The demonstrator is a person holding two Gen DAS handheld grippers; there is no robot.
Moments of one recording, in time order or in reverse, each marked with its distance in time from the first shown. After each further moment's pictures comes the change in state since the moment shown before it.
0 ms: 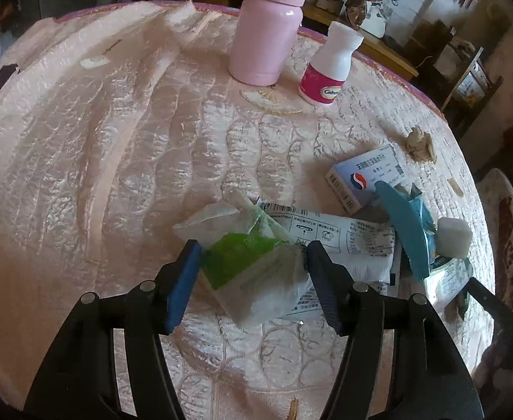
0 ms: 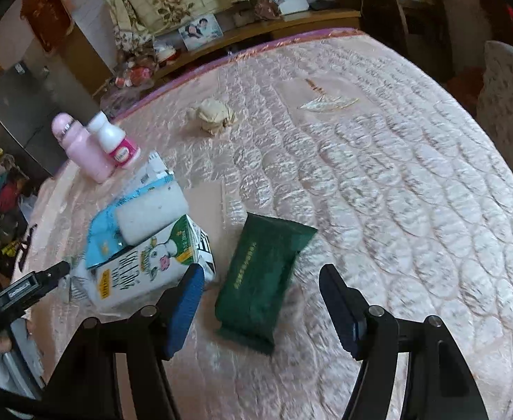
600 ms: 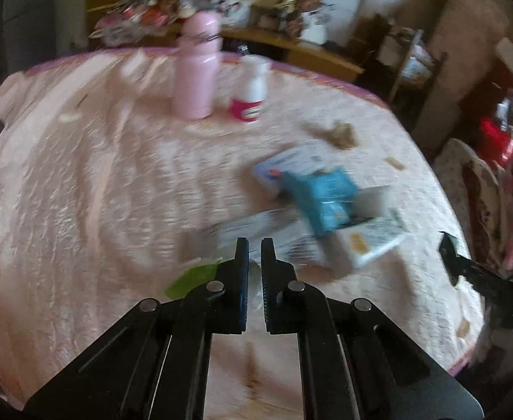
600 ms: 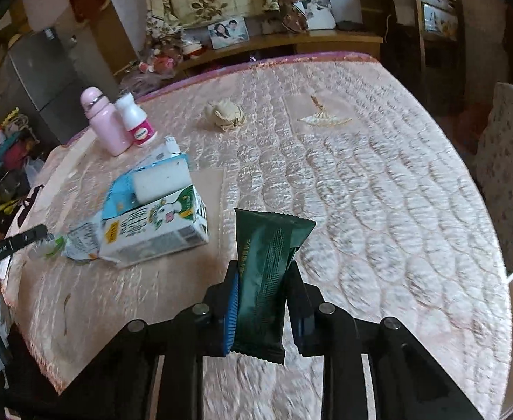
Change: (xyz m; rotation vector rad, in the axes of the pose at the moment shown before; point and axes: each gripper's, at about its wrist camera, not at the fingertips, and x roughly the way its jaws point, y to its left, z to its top) left arm -0.077 -0.042 -0.033 0.188 -0.103 -0.126; right arm -0.060 -0.014 -0.030 -0.159 -0.051 -0.003
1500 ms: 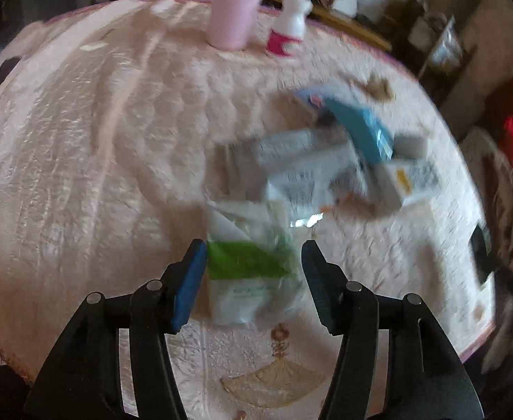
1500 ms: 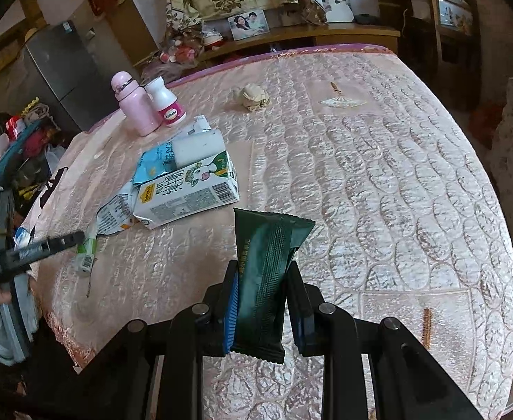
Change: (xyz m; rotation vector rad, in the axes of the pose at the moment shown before) left arm 0.033 0.027 -0.058 -0.078 0.168 0.102; right arm -0.019 0.010 -0.030 -0.022 0.043 0.089
